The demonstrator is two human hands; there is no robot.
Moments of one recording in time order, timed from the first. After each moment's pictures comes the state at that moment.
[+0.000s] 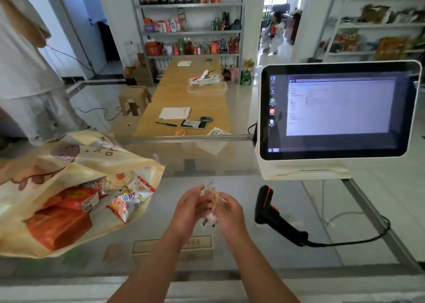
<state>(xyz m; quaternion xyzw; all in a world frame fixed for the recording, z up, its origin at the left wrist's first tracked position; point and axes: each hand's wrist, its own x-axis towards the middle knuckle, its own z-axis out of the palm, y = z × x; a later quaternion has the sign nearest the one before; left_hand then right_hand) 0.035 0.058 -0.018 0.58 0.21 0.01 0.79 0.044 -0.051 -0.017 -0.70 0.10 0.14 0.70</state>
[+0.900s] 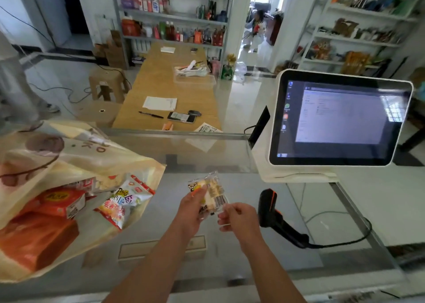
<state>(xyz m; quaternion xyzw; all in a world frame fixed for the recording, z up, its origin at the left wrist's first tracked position) 0.071 0.082 -0.050 0.47 0.24 -0.08 0.85 0.048 -0.048 -0.010 -0.76 0.15 0.12 0.63</state>
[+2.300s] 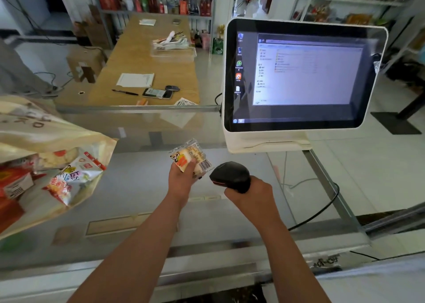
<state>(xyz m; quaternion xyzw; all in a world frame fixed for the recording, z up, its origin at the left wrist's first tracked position) 0.104 -0.009 -0.086 0.56 0.22 0.07 0.80 0.044 -0.184 0.006 -0.91 0.03 0.02 0.41</state>
